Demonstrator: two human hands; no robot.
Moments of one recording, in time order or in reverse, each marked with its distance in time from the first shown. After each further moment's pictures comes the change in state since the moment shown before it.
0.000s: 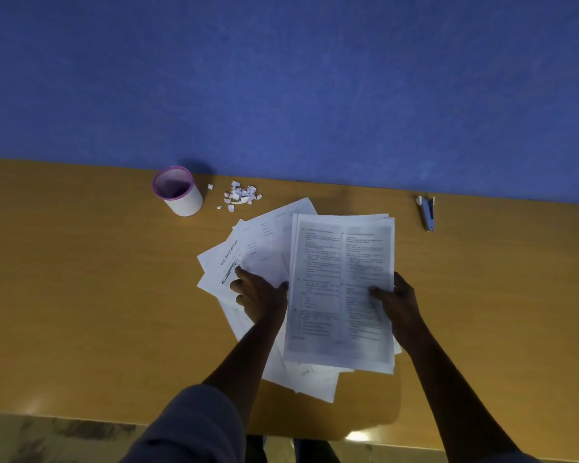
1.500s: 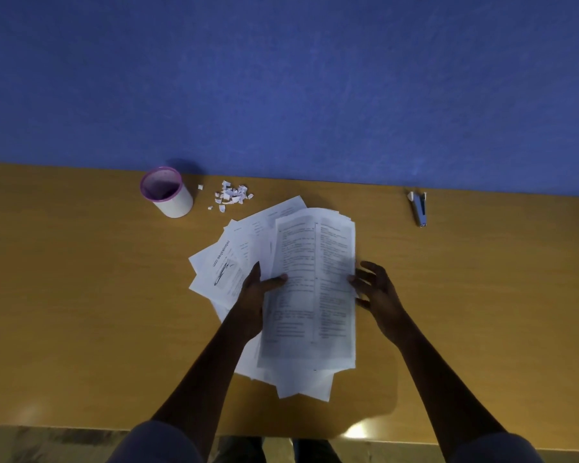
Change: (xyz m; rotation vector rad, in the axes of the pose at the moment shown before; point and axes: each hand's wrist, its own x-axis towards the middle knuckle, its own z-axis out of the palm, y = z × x) left_hand 0.007 -0.015 -0.032 -0.748 -0.763 0.171; right_hand 0.006 0.000 0.014 0.009 -0.094 0.063
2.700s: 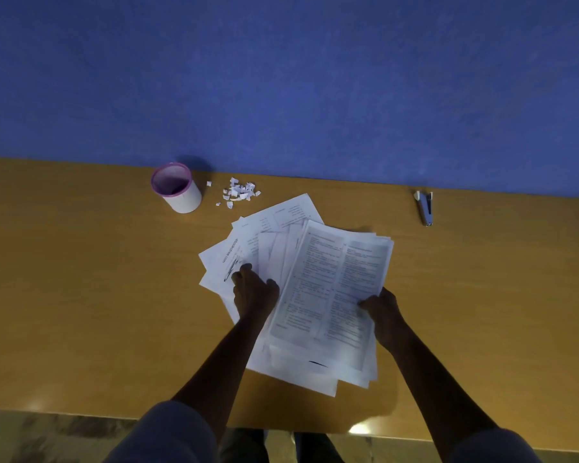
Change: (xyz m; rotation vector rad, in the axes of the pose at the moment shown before) left_hand 0.004 0.001 0.007 0.763 0.546 -0.166; right_hand -0.001 0.034 0.004 0.053 0.154 0.118
